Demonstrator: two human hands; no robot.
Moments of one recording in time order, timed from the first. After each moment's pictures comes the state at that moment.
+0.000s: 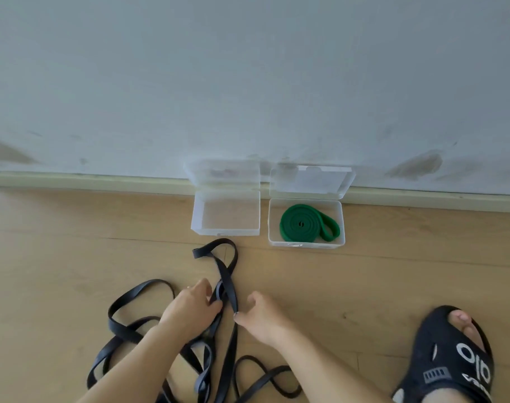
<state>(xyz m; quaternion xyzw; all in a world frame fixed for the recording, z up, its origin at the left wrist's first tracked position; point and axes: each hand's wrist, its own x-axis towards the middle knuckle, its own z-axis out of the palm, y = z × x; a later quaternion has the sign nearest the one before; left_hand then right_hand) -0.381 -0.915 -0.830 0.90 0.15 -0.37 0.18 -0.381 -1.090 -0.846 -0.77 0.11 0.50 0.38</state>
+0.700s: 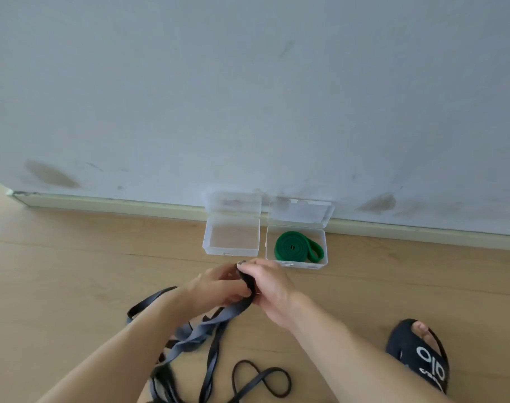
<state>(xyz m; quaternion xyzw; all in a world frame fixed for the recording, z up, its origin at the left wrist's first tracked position) -0.370 -0.928 -0.680 0.77 0.11 -0.38 0.50 -0.353 -1.079 -0.707 -0.62 0.20 0.36 0.67</state>
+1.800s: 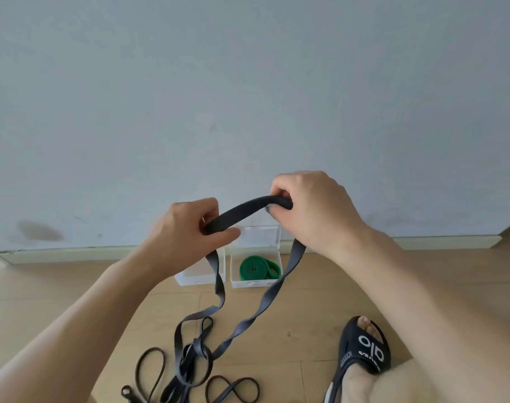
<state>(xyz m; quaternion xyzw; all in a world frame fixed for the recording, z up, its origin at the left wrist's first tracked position) -0.388 -1.003 -0.479 0.93 -0.08 0.01 0.35 -0.382 -1.225 -0.441 -0.96 -0.13 -0.09 0.22</state>
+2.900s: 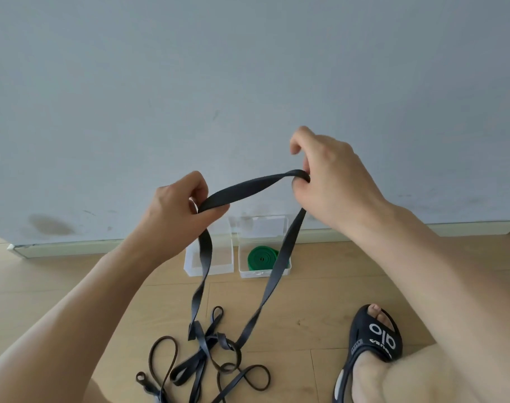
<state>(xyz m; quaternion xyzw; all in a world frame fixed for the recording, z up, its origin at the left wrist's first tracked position) -0.384 -0.992 -0.478 0.93 -0.05 0.06 0.37 -0.378 -1.234 -0.434 -0.95 -0.13 -0.14 0.24</state>
